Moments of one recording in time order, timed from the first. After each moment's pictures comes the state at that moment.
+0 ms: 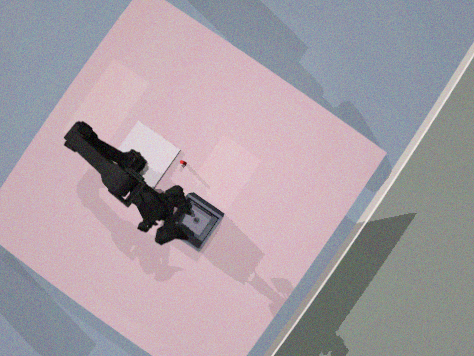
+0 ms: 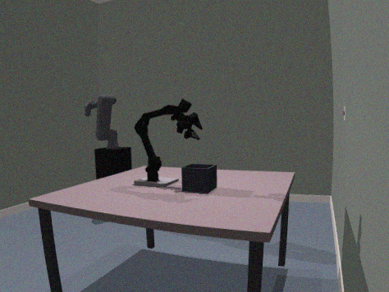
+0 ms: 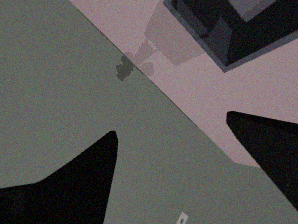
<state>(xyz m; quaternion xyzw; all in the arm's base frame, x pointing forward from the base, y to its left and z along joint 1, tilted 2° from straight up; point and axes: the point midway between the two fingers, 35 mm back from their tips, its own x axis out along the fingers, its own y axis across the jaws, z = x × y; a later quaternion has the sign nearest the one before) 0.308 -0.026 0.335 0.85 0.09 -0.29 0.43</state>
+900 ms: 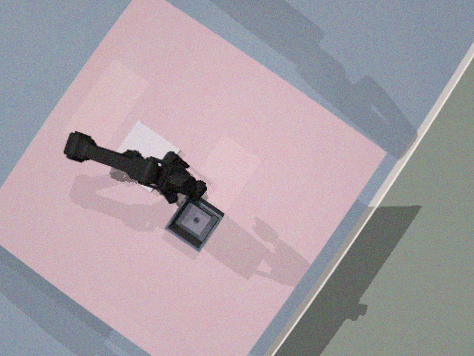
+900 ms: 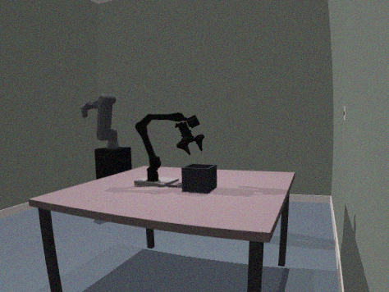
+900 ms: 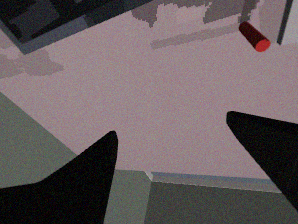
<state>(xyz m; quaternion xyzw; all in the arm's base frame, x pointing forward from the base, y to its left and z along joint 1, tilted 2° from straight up) 0.241 0.099 0.219 0.69 0.44 -0.34 0.46</state>
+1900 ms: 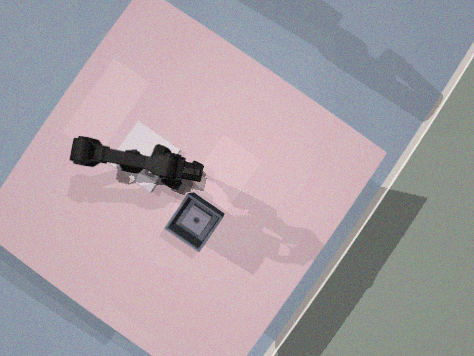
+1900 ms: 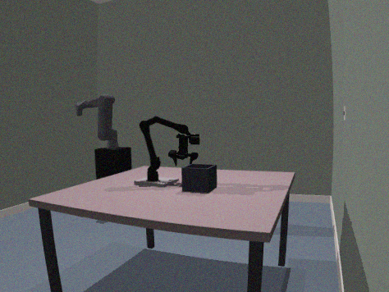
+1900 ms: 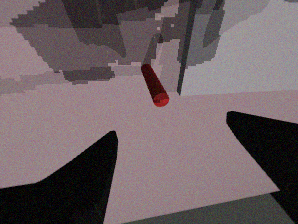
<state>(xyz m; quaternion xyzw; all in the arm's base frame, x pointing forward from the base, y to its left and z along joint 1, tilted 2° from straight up) 0.163 0.119 0.124 0.49 0.62 -0.41 0.46</state>
